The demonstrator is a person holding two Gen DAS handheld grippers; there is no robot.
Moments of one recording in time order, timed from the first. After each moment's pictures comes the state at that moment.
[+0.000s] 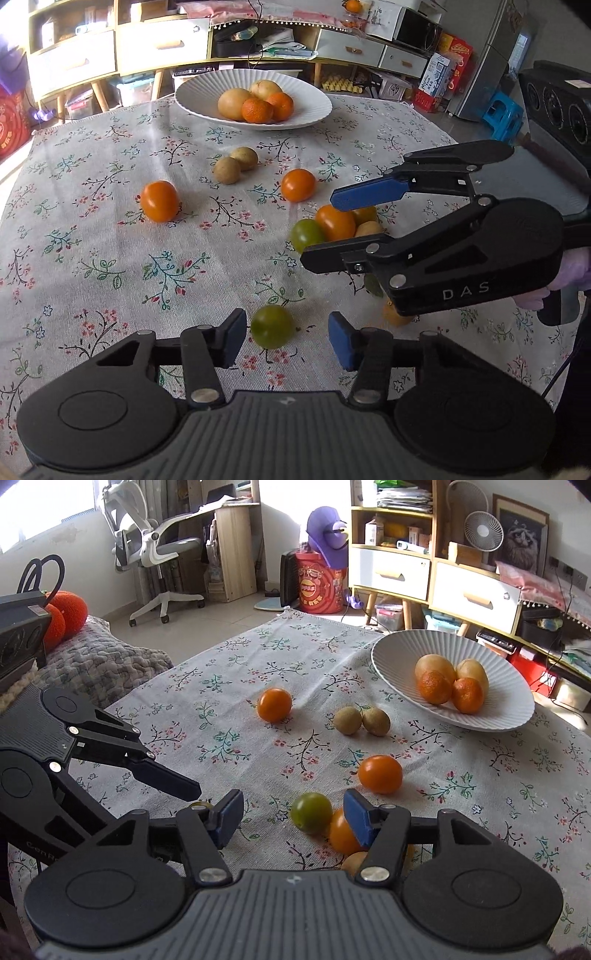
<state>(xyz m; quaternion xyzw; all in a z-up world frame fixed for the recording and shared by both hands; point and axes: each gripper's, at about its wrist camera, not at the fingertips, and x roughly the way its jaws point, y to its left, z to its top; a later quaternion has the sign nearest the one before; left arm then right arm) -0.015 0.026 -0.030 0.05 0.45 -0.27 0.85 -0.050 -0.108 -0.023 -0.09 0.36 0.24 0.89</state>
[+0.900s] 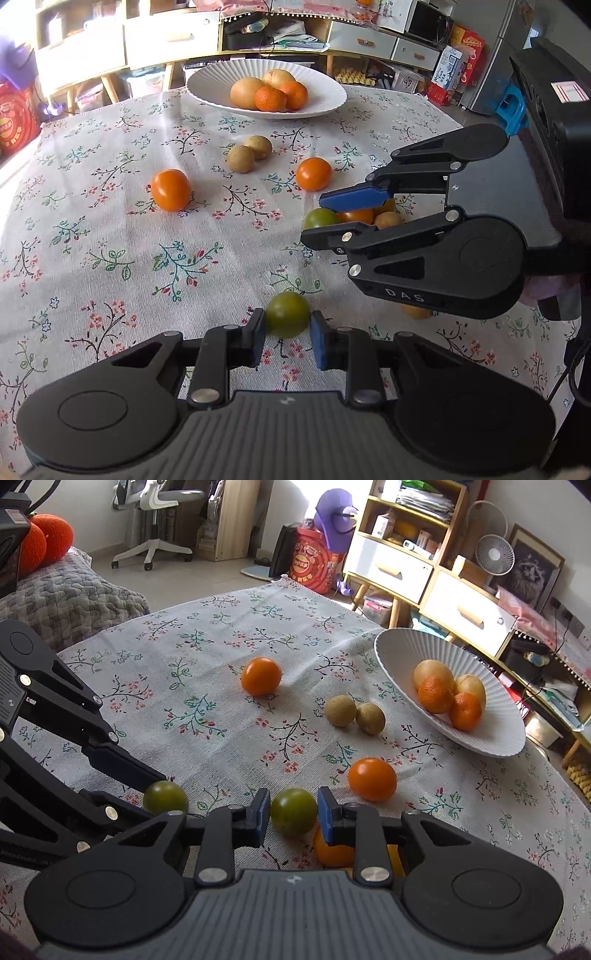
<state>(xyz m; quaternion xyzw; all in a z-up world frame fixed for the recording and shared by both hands) -0.013 0.026 -0.035 0.06 0.46 -0.25 0.85 -0.043 -0.078 -0.040 -0.20 0.37 0.19 0.89</state>
